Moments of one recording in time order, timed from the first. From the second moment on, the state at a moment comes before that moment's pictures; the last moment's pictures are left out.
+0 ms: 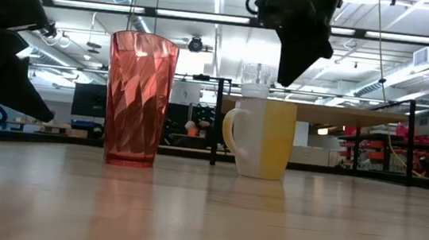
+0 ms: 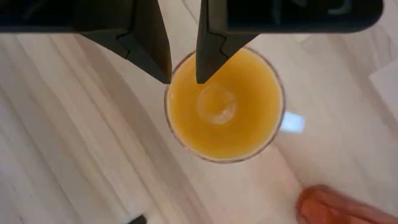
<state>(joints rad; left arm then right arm) -0.82 1.61 0.68 -0.71 -0.94 -1.63 0.07 1.69 1.44 -1.04 0.23 0.62</state>
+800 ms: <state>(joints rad) -0.82 1.61 0.68 -0.69 -0.94 -1.60 0.03 1.72 1.38 -0.99 0.20 0.62</state>
